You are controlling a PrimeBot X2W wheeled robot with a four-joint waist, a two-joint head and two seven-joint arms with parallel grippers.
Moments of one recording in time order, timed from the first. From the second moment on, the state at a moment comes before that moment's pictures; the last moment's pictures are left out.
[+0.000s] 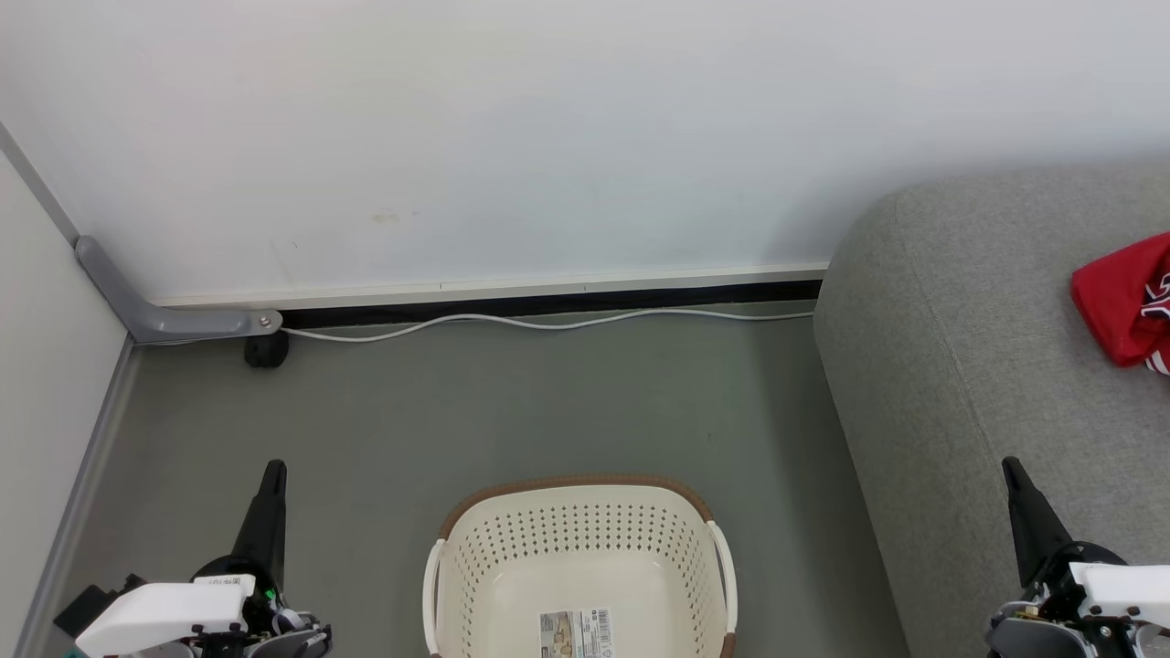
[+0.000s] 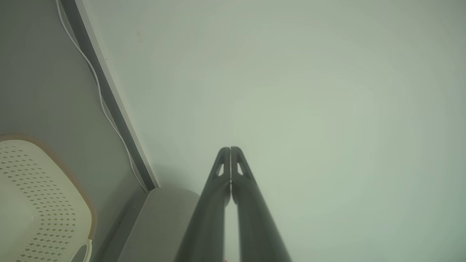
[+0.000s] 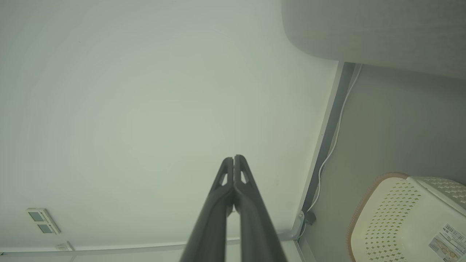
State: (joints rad) left arm -0.05 0.04 0.08 0.27 -1.60 -0.13 0.11; right arm -0.06 -0.03 -0.13 0.28 1.60 0.13 0.11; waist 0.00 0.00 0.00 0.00
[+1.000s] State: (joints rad) left arm -0.05 0.04 0.08 0.27 -1.60 -0.13 0.11; right arm -0.06 -0.03 -0.13 0.28 1.60 0.13 0.11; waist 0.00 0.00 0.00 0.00
